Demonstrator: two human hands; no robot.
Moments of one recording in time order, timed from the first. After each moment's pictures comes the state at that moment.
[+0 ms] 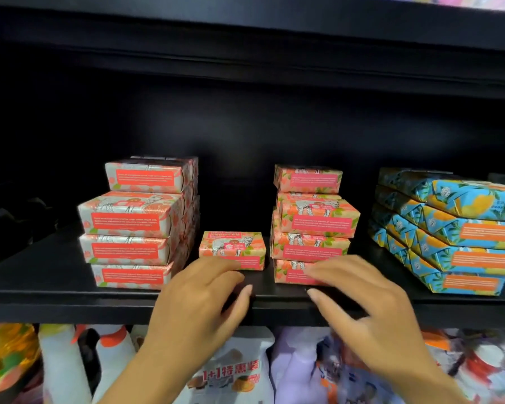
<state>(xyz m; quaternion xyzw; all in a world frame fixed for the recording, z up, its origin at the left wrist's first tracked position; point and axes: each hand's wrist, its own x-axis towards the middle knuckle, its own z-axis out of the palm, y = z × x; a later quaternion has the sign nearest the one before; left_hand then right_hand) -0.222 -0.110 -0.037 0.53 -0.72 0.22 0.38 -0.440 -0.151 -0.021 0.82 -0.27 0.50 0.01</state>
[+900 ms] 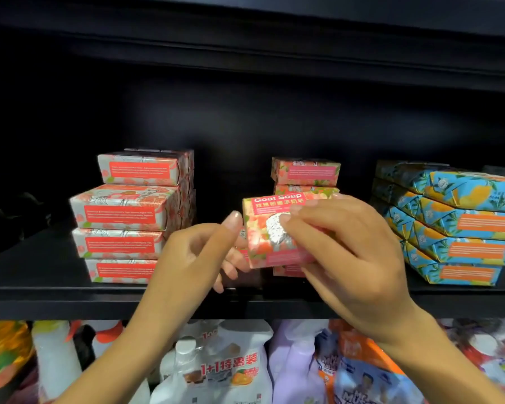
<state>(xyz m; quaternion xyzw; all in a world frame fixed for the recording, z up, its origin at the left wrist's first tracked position) -0.227 -0.112 0.005 0.46 -0.58 -0.25 0.62 -0.416 -0.156 0.021 0.79 -0.13 0.52 0.30</state>
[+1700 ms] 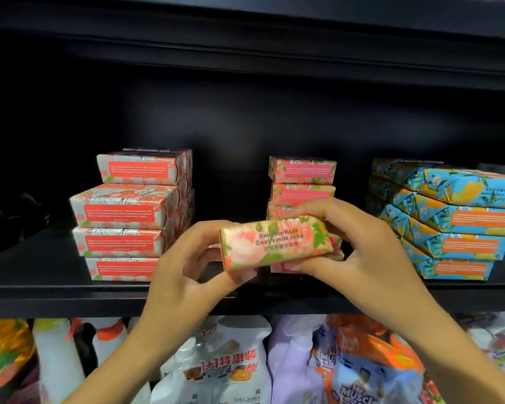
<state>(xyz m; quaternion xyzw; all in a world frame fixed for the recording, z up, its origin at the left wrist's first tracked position) -0.226 -0.101 -0.011 0.32 -0.67 -0.16 0.65 -0.426 -0.137 0.037 0.85 -0.24 0.46 -0.10</state>
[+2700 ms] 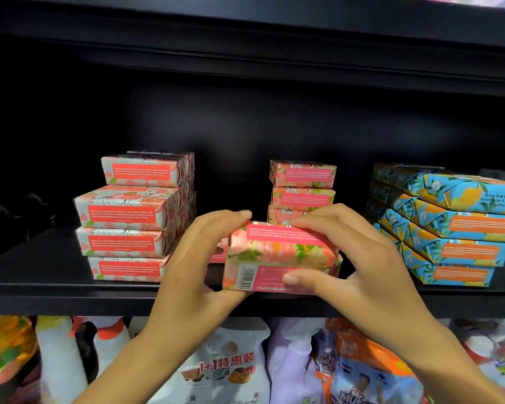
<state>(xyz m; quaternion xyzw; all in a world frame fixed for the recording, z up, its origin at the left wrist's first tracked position) -0.232 -0.102 -0.012 0.38 -0.72 0.05 0.57 -0.431 -0.135 0.026 0.86 -0.23 0.46 -0.03</state>
